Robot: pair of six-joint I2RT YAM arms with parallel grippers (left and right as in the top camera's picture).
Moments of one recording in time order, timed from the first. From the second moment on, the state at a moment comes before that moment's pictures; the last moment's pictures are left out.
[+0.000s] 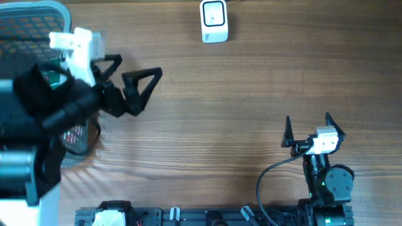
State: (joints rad) left arm -0.02 1.10 1.63 -1.01 0.65 -0.14; right arm 0.05 0.01 0.03 -0.04 0.00 -0.12
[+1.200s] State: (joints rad) left arm 0.79 1.72 1.66 -1.36 0.23 -0.87; right arm 0.05 0.01 0.03 -0.04 0.00 -0.12
